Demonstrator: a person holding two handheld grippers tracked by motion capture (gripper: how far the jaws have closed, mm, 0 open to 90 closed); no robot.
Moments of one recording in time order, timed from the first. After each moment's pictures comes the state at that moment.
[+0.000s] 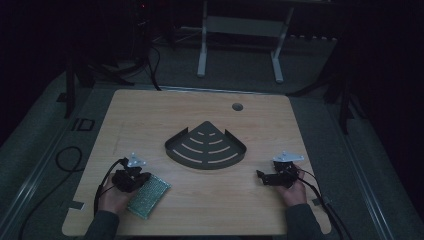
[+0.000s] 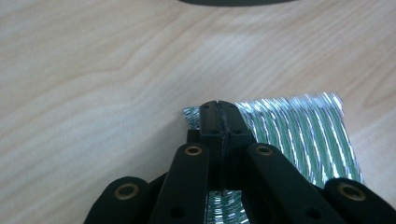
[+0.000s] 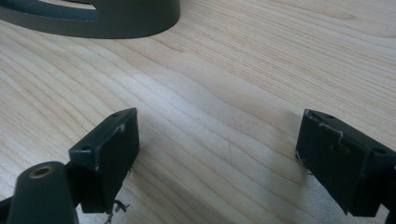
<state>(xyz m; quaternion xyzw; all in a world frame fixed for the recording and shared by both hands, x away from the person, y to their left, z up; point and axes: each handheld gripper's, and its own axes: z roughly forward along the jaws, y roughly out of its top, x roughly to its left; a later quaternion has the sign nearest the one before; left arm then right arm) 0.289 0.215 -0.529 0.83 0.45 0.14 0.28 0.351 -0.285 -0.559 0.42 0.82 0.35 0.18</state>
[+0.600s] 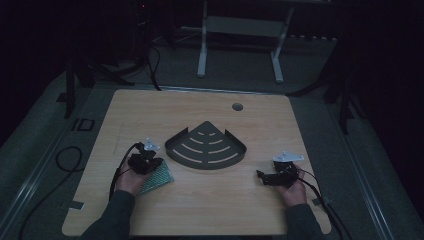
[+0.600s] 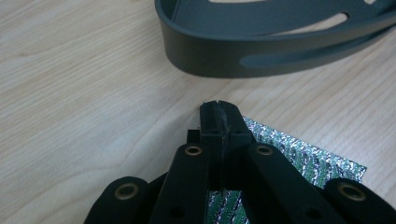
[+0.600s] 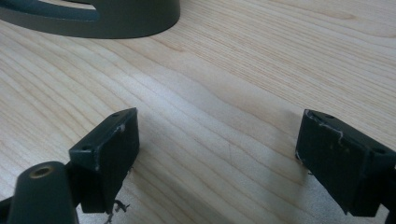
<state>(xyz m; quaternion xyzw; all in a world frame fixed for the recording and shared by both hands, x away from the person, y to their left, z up) 0.343 0.187 -0.529 0.84 0.44 0.15 0.28 0.351 -0.285 -0.559 0.42 0.82 0.35 0.18</state>
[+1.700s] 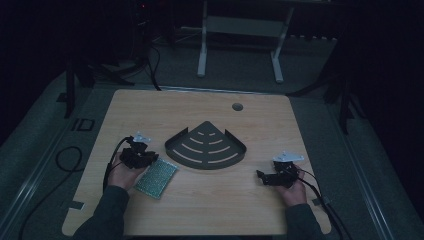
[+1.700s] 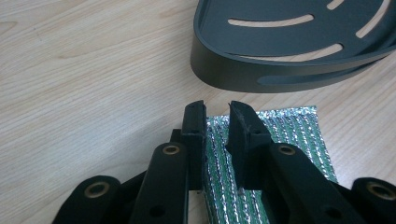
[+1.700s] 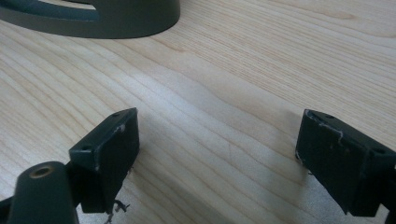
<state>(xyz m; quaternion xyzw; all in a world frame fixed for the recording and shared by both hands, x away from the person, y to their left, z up) 0.348 0.212 -0.509 0.81 0.47 0.12 0.31 0.351 -0.285 -0.559 0.42 0.82 0.35 0.18</state>
